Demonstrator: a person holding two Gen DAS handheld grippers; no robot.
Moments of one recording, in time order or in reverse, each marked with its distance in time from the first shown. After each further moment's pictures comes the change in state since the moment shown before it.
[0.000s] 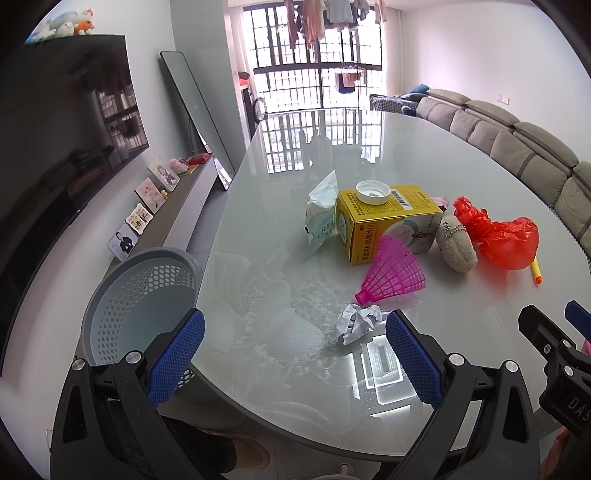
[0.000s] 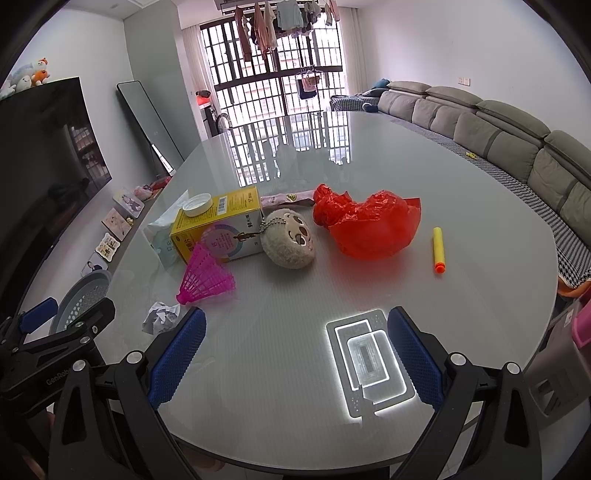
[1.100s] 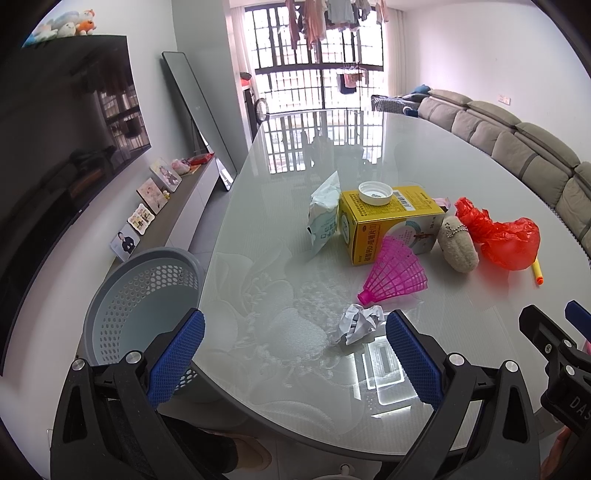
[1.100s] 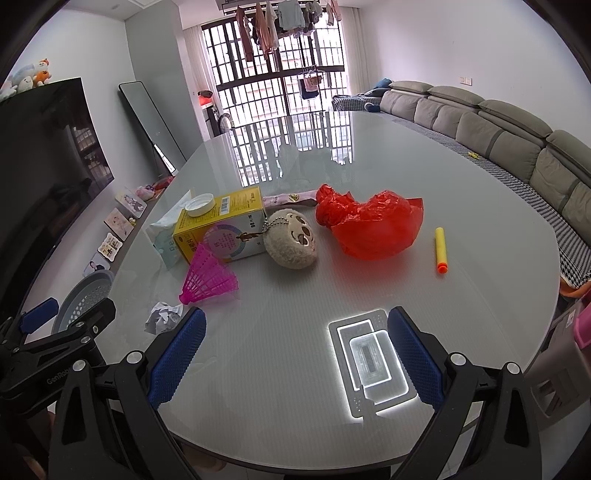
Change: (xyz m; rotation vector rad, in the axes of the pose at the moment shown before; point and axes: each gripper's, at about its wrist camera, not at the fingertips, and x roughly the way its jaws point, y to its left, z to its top) left arm -0.002 0.003 0.001 -0.001 -0.003 0.004; right arm -0.002 0.002 0.000 -0.001 0.003 0.009
